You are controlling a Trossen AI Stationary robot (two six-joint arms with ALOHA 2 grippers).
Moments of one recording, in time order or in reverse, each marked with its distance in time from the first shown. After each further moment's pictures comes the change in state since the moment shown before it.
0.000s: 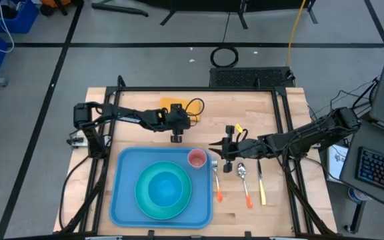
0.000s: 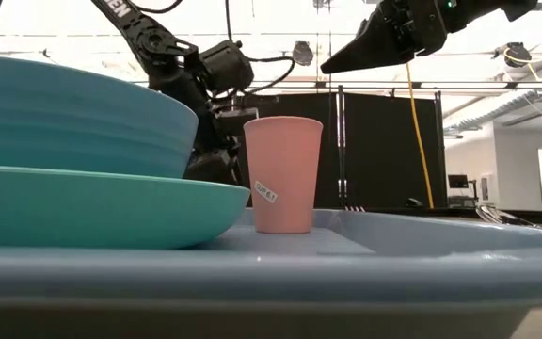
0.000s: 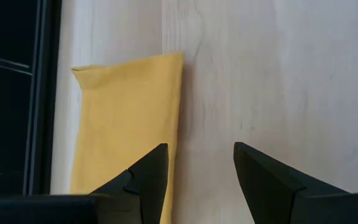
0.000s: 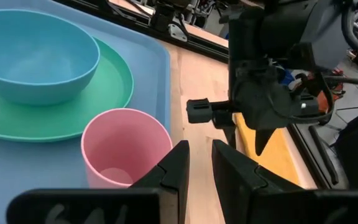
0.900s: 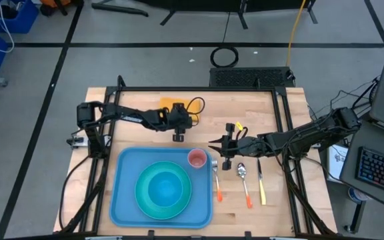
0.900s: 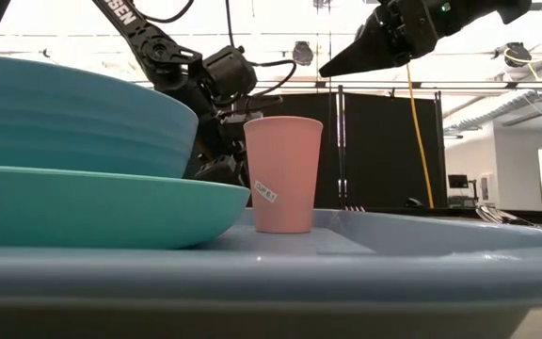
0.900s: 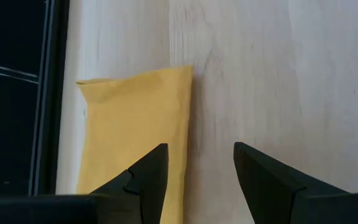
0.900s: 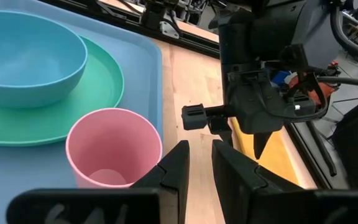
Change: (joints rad) left arm 0.022 0.032 0.003 0.077 0.011 0.040; right arm -0.026 0.000 0.000 0.001 -0.001 0.021
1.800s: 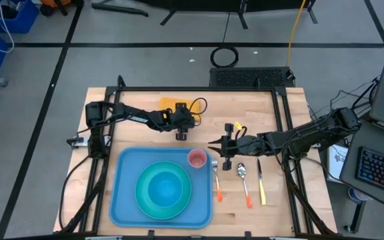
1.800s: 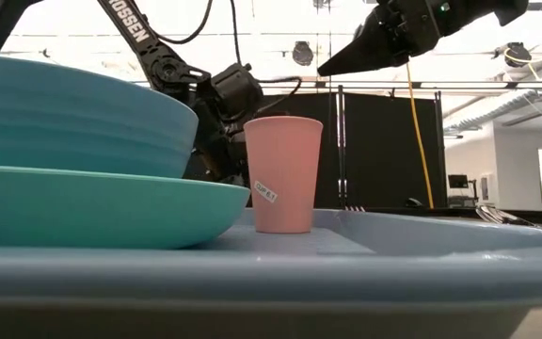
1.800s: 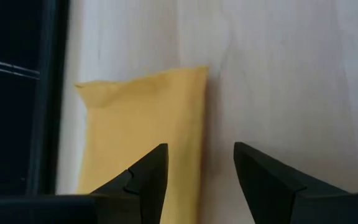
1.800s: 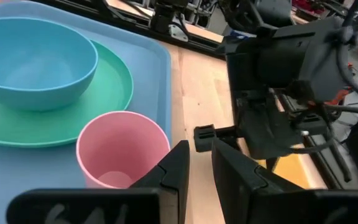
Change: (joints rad) left arm 0.013 0.105 0.026 0.102 -0.048 0.040; right arm -0.018 0.000 0.000 0.004 -0.068 0.006
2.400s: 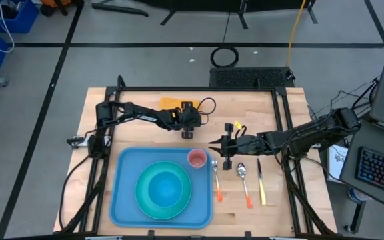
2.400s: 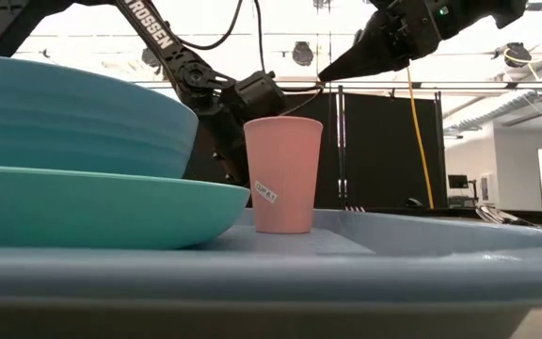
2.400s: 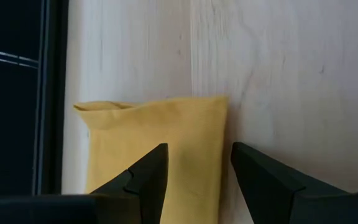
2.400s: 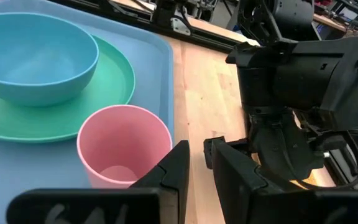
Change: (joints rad) left arm -0.009 0.137 0.170 -0.133 -0.057 -0.027; right arm -0.008 0.000 0.000 -0.025 -0.012 0.019
